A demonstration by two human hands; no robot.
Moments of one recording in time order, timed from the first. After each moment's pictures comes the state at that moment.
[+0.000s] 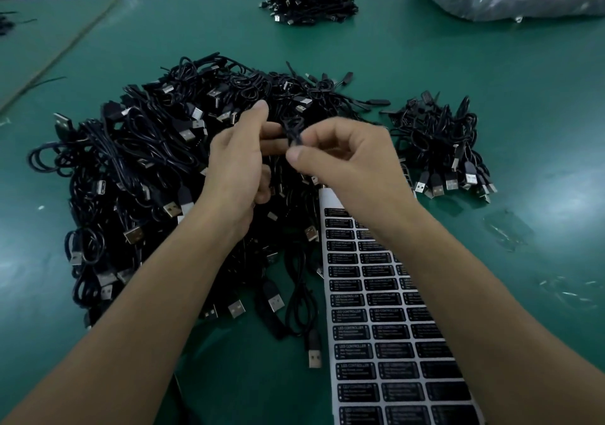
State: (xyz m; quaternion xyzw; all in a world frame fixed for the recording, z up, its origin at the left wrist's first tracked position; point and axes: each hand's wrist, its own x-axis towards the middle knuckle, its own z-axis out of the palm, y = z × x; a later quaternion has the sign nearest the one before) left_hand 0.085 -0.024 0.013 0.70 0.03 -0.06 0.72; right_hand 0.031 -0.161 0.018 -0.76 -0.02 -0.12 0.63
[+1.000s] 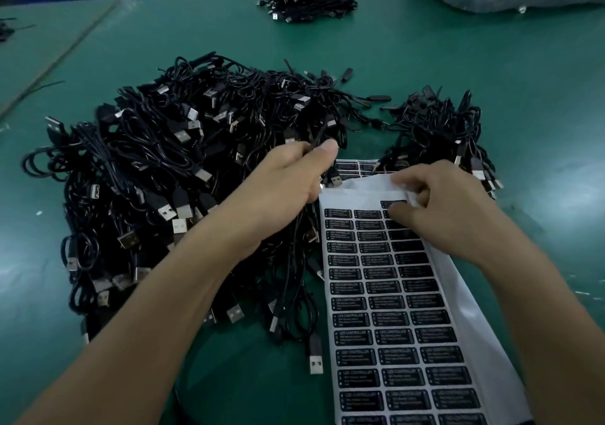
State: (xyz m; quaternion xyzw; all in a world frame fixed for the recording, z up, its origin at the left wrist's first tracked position) left_hand 0.059 -0.039 0.023 0.81 -0.18 -0.20 0.52; right_hand 0.000 -0.249 -0.015 -0.95 0.11 -0.04 0.28
